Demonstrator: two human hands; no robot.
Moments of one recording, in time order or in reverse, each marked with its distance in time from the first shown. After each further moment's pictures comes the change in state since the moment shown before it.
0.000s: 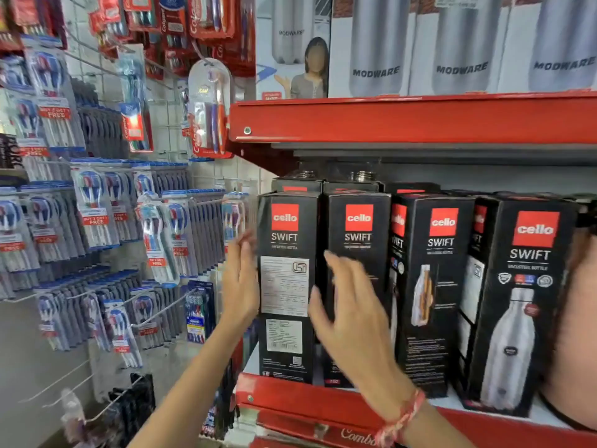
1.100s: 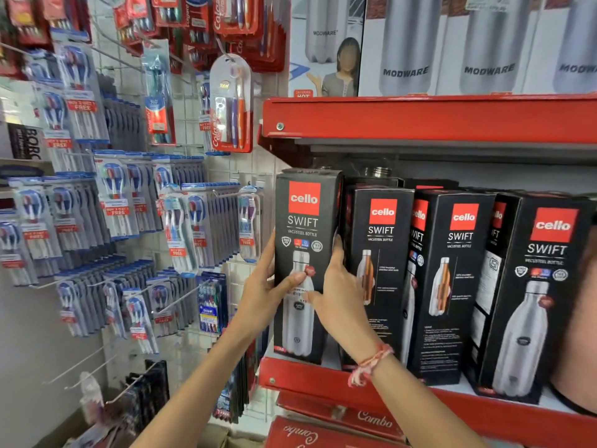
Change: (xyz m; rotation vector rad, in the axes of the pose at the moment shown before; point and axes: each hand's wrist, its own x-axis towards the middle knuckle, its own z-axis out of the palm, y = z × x) left_hand -0.025 0.005 -0.035 -0.043 -0.417 -0.019; right_hand 0.030 -0.035 0.031 0.132 -0.333 0.370
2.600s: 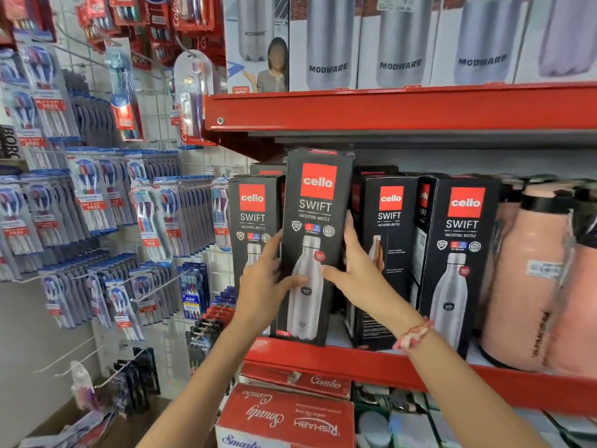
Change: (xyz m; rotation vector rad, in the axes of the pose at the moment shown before) left_hand -0.033 0.047 0.079 0.266 0.021 -0.038; right_hand -0.019 0.074 -0.094 0.478 -0.250 -0.068
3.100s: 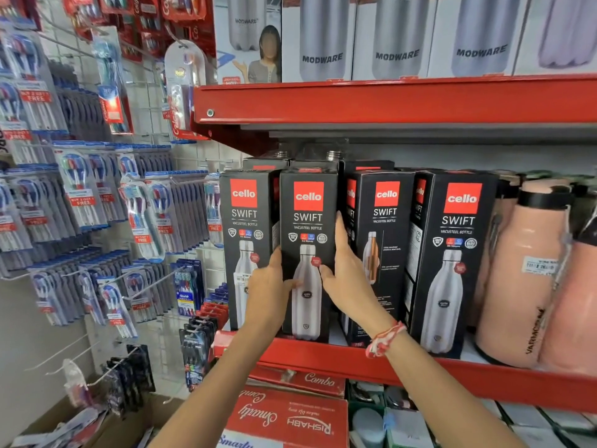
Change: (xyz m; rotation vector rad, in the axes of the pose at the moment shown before) left_hand 0.012 -0.013 0.036 0.447 0.077 -0.102; right_hand 0.010 0.021 0.016 -0.233 0.175 -0.031
